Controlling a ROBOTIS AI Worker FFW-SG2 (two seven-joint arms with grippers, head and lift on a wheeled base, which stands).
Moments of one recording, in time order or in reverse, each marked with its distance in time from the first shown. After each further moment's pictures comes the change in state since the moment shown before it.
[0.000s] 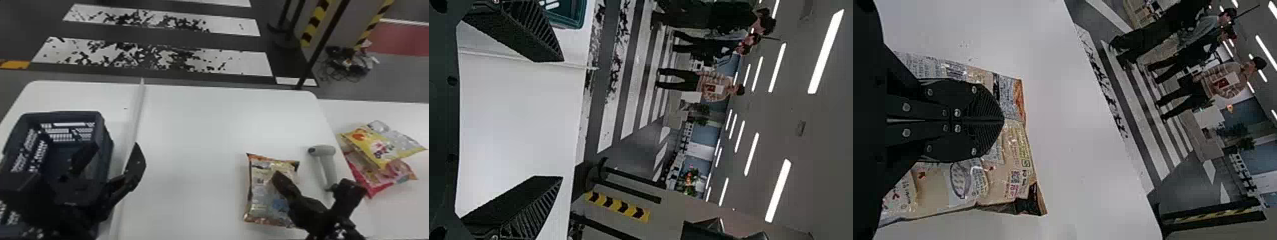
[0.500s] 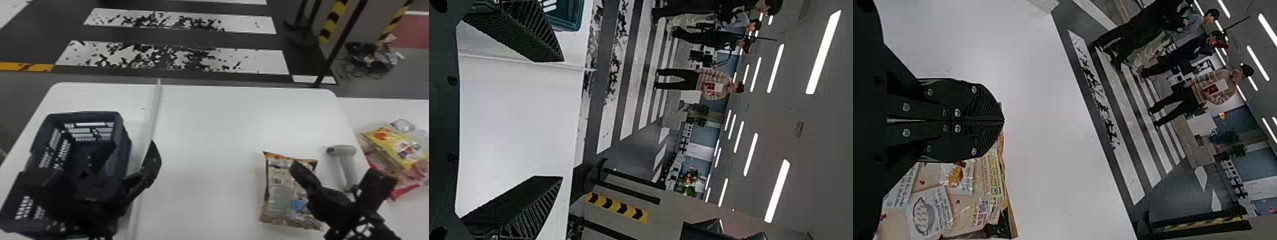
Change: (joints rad) left arm -0.001 0.000 0.006 -0.010 0.000 0.005 0.002; right arm 0.033 0.002 0.009 -0.166 -0.012 0.078 -0.067
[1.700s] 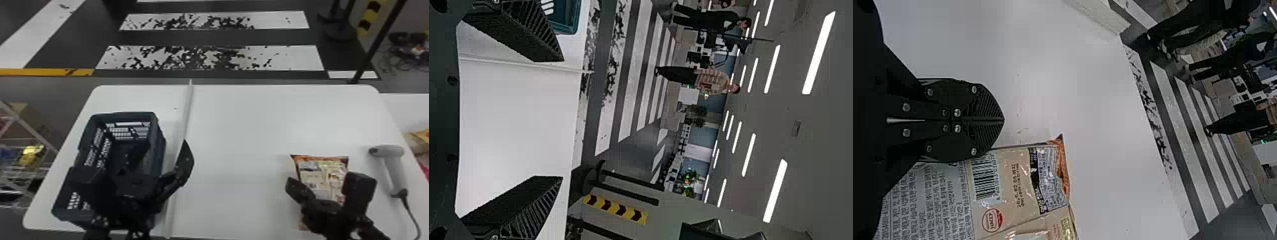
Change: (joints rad) left arm 0.023 -0.001 0.005 -0.022 -0.009 -0.009 -0.003; right arm -0.070 0.004 0.200 0.097 0.124 0.093 -0.062
